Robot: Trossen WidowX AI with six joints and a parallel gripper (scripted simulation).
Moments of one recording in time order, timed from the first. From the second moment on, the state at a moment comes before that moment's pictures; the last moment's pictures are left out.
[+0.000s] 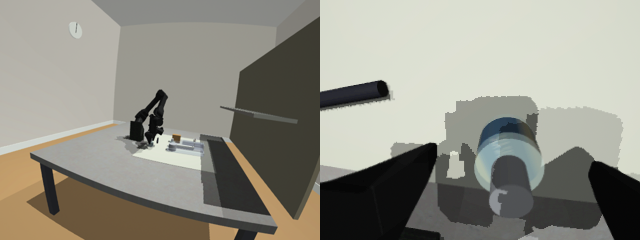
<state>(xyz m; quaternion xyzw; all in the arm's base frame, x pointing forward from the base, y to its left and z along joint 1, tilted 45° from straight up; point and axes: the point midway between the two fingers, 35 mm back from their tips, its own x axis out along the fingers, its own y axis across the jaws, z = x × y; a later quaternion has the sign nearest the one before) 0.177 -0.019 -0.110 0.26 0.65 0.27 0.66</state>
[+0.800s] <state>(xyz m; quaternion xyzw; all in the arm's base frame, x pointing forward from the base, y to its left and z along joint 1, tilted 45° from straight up) 0.173 -0.012 -0.114 0.27 0.65 0.27 0.66</state>
